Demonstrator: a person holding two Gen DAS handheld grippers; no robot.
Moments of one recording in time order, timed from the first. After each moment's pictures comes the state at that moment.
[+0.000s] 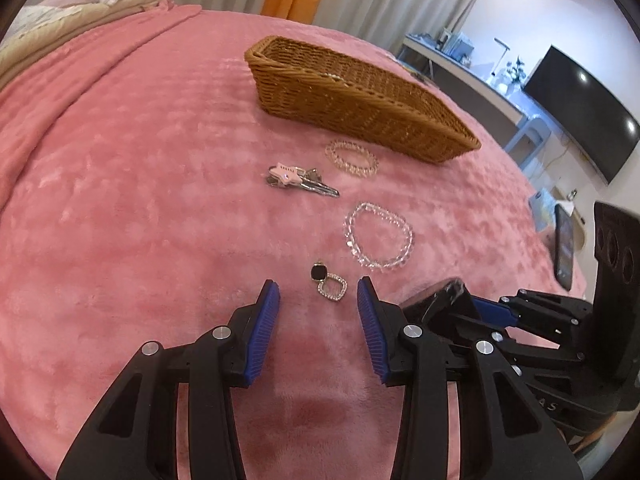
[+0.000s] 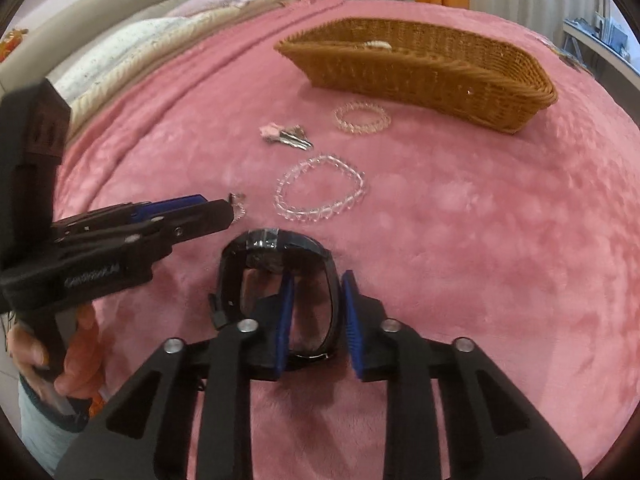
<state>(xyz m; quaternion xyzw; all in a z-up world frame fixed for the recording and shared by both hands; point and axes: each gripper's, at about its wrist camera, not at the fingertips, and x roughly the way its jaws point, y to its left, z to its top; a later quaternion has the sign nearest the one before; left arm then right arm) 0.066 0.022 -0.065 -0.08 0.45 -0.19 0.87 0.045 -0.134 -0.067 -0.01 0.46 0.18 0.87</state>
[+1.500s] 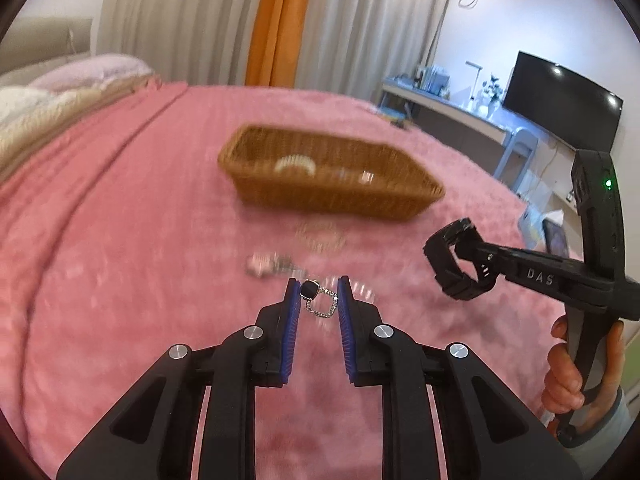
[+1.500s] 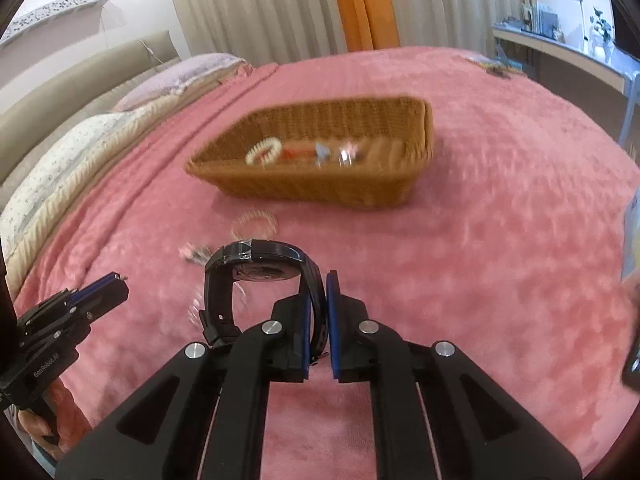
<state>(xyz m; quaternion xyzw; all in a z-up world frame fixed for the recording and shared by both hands) 0.047 0.001 -0.002 -0.03 0.32 -0.19 0.93 0.071 -0.219 -0.013 0.08 0.36 0.10 0.92</state>
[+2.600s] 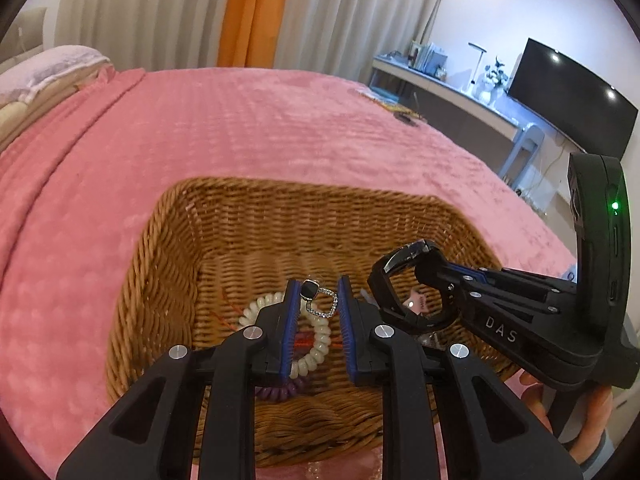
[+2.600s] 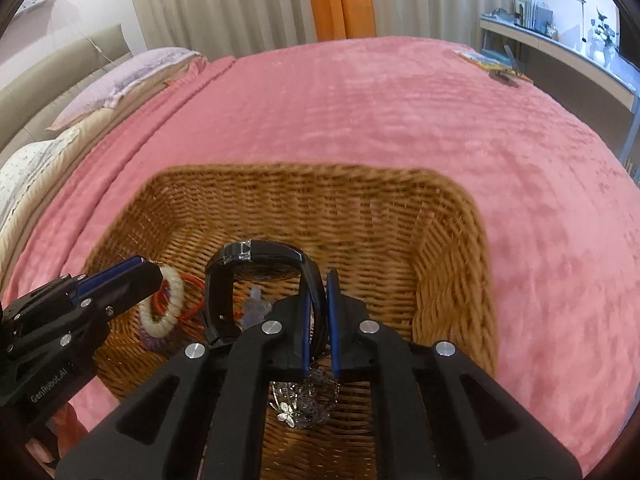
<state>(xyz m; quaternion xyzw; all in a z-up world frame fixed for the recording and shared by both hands) 0.283 -0.055 -0.019 -0.03 0.38 -0.23 0.90 0.285 -0.218 -0.028 0.07 0.41 0.04 0.91</state>
